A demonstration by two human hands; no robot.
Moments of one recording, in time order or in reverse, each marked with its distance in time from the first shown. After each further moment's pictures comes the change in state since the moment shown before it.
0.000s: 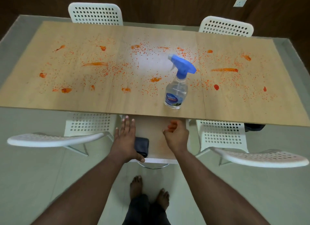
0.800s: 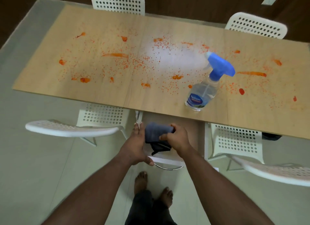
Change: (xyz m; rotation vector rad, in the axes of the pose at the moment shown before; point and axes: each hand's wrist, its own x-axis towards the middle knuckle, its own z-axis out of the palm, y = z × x) left_hand -0.004 -0.040 0.017 -0.391 -0.054 -0.016; right_hand -0.005 -0.025 0.052 -0.034 -0.380 0.071
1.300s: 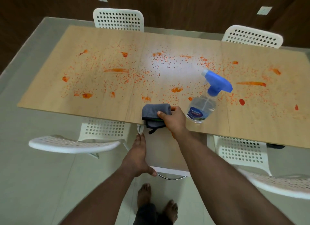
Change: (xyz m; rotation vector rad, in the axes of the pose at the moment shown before) left_hand 0.013 0.008 -0.011 0.052 0.008 -0.016; right_hand 0.083 -0.079 0.001 0.156 0.189 -0.059
